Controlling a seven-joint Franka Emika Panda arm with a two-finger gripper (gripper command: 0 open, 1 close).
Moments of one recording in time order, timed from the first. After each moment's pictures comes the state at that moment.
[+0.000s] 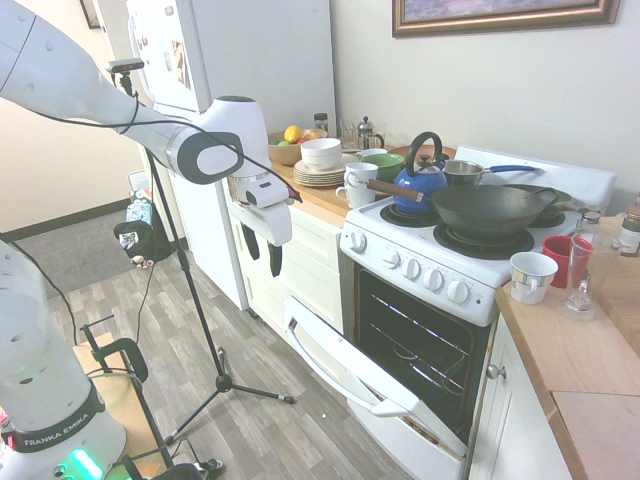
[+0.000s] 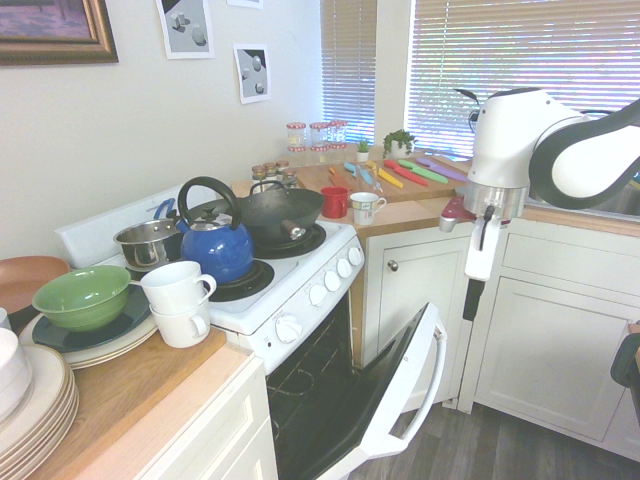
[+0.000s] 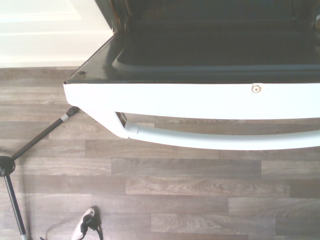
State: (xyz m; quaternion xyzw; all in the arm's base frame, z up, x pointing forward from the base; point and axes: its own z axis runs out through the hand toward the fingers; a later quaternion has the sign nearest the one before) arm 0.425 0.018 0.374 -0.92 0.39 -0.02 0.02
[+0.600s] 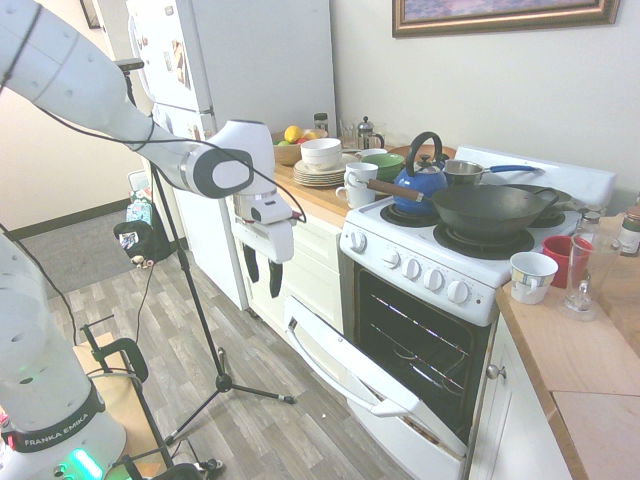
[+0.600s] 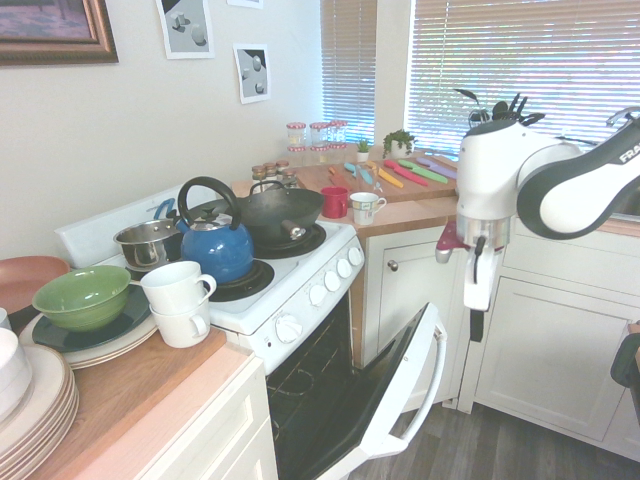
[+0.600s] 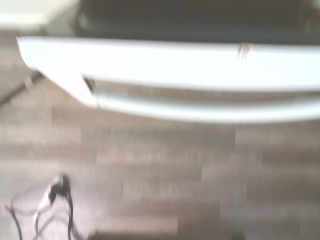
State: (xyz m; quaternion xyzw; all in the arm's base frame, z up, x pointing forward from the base) arm 0.429 0.022 0.309 -0.92 0.40 0.04 -0.05
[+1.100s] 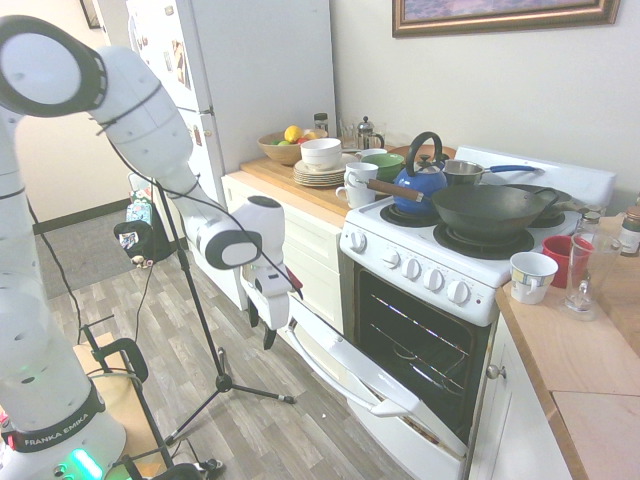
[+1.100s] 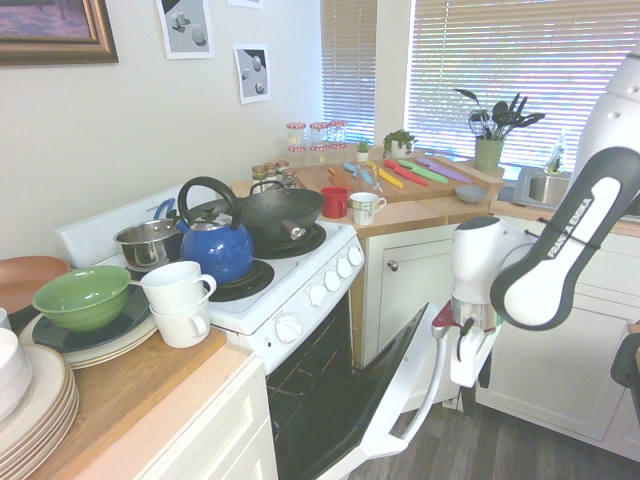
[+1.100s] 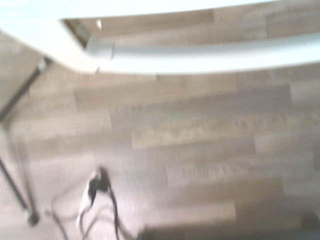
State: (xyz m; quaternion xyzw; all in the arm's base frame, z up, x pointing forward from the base) arm 0.423 0.023 0.161 -0.89 0.45 0.06 0.01
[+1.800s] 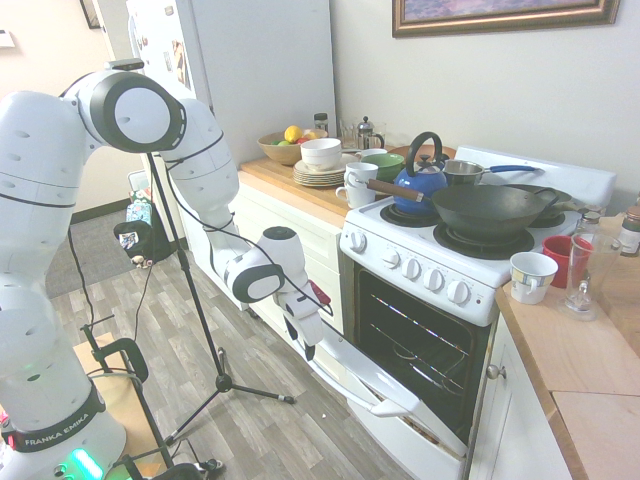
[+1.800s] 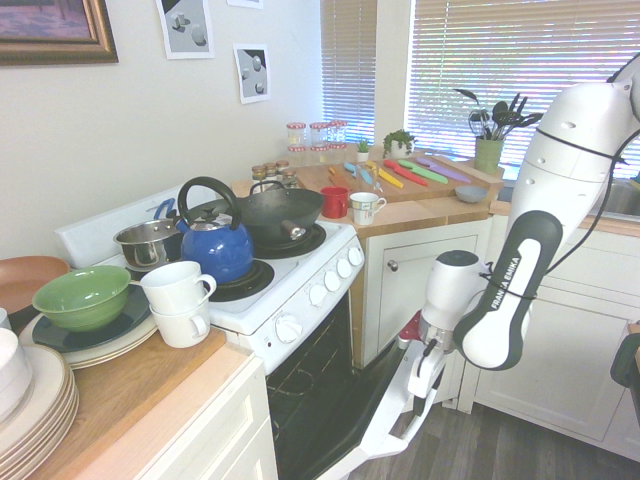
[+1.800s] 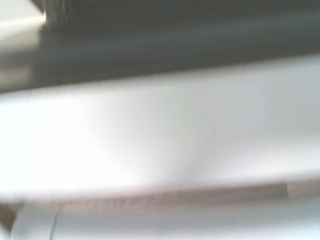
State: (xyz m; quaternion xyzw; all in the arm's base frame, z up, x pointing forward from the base) arm 0.492 0.007 0.106 -0.89 0.45 -0.05 0.03
